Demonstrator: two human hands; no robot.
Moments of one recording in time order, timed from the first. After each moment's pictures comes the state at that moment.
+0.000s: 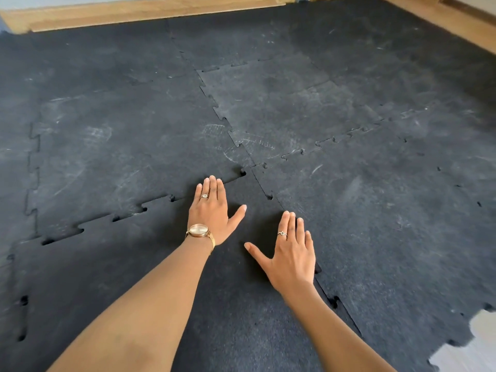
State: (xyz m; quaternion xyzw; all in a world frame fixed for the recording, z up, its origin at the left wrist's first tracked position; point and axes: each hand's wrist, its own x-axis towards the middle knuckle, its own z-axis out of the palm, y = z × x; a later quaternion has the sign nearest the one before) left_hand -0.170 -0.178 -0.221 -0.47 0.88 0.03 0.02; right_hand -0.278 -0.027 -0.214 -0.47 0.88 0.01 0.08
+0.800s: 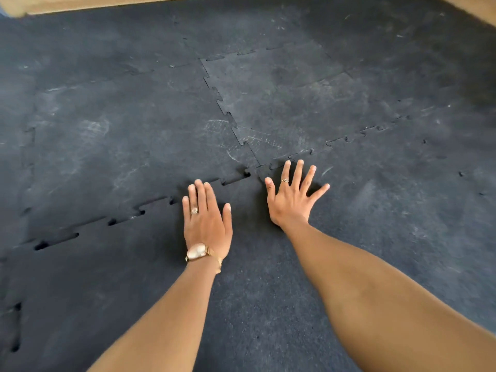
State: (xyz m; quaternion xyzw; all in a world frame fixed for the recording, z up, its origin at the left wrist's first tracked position) left_hand -0.167 -0.162 -0.239 -0.59 0.79 0.08 -0.11; right_hand -0.342 -0.150 -0.234 -0.43 0.90 -0.03 0.08
